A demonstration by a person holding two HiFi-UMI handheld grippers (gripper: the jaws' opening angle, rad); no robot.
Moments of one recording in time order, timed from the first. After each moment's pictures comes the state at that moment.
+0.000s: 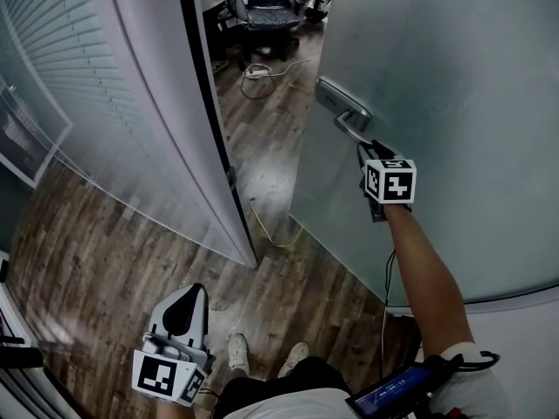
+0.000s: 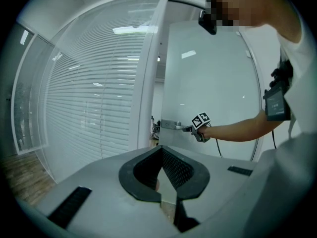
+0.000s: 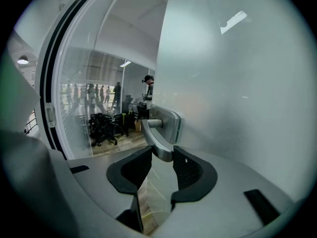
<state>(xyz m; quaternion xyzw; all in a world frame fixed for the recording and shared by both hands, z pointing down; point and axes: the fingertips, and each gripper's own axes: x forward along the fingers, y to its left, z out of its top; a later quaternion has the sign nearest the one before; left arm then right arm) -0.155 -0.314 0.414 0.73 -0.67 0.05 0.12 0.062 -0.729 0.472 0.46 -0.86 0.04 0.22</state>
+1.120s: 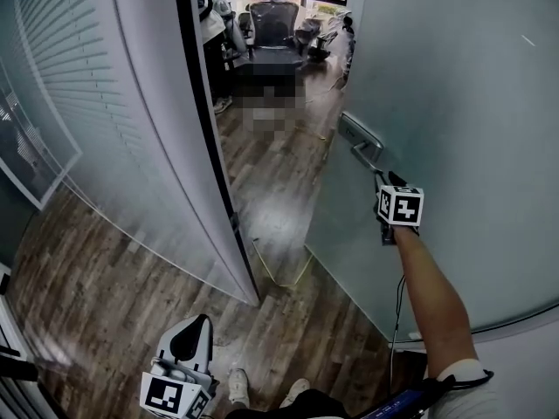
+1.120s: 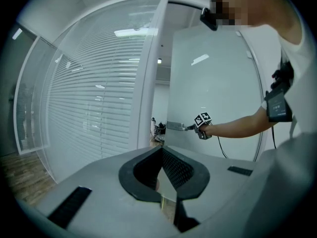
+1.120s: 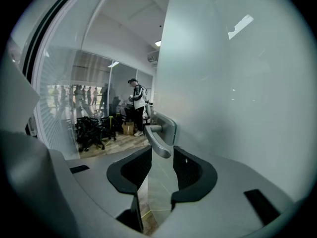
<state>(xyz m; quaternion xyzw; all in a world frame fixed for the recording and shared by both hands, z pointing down) -0.141 -0.311 0.457 0.72 -0.69 0.04 0.12 0.121 -0.775 0.500 0.52 -0.83 0.05 0.20</state>
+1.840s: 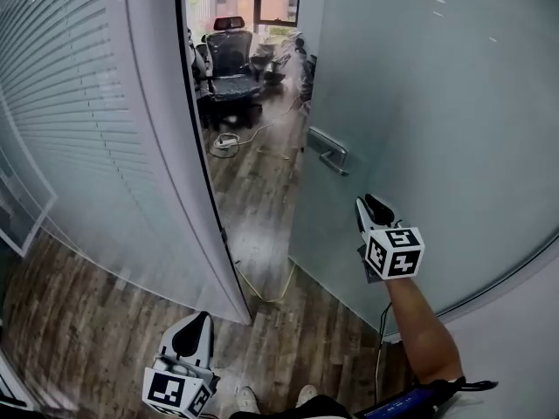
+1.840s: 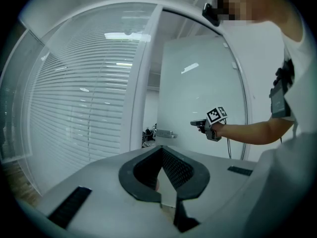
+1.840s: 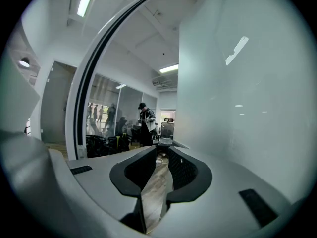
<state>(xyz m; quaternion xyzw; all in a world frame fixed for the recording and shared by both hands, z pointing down) -0.168 -0.319 0.403 0.78 -0.62 0.02 0.08 0.103 -0.606 0.359 0.51 -0.85 -0.02 0.09</state>
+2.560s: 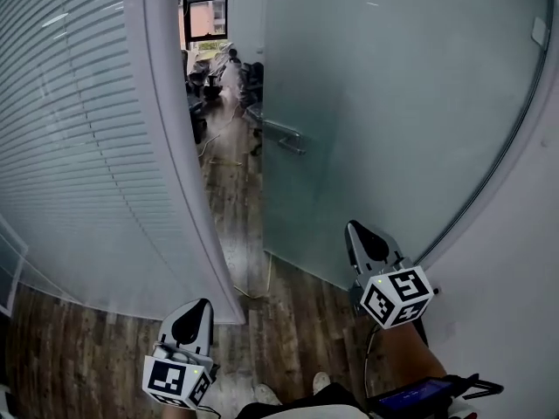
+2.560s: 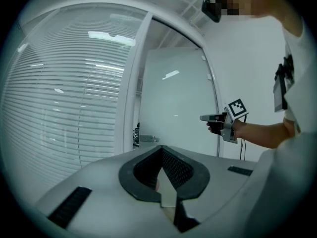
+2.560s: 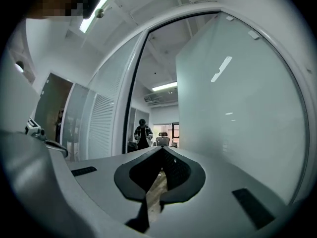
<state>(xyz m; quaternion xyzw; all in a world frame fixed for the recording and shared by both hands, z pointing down) -0.205 -0.273 0.388 0.86 -0.50 0.01 0.03 0.066 -0.363 0.308 0.56 -0.82 -0.04 -0.01</state>
